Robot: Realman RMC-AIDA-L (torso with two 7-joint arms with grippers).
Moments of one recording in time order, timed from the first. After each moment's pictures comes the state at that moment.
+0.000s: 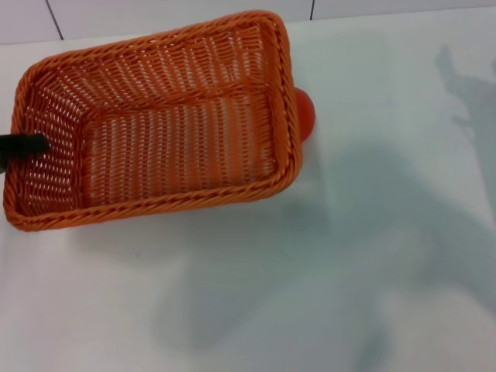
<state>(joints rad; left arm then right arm) -0.44 -2.16 0.36 1.04 2.26 1.56 -2.36 0.44 2.09 -0.35 0.01 -0.83 -1.25 -2.46</state>
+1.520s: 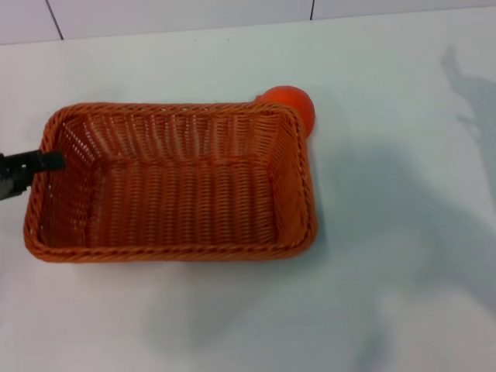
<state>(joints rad) -0.42 -2.14 0.39 1.01 2.28 1.62 -2.38 0.45 2.09 -0.35 -0.02 -0.83 -1.20 -2.46</state>
